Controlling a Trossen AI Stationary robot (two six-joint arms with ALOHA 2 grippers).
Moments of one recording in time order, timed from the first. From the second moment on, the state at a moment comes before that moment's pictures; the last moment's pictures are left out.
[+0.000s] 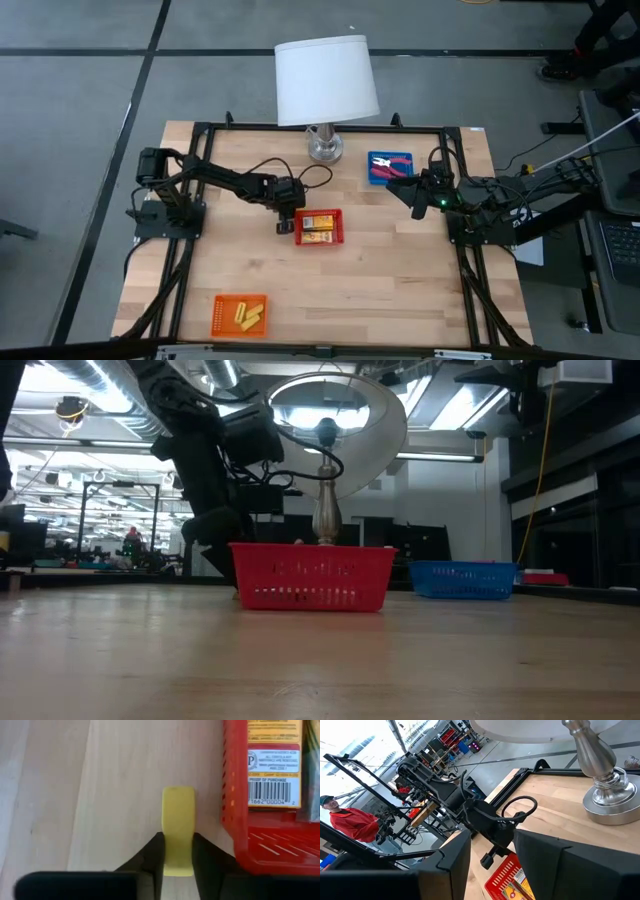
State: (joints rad) left arm 0.14 1.71 0.83 -0.25 -0.06 0.01; right arm 0.31 0.74 0.63 -0.05 0.59 0.83
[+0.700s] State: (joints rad) left arm 0.13 1.56 0.80 -0.60 -0.12 -0.17; right arm 0.35 0.74 0.63 -0.05 0.63 0.82
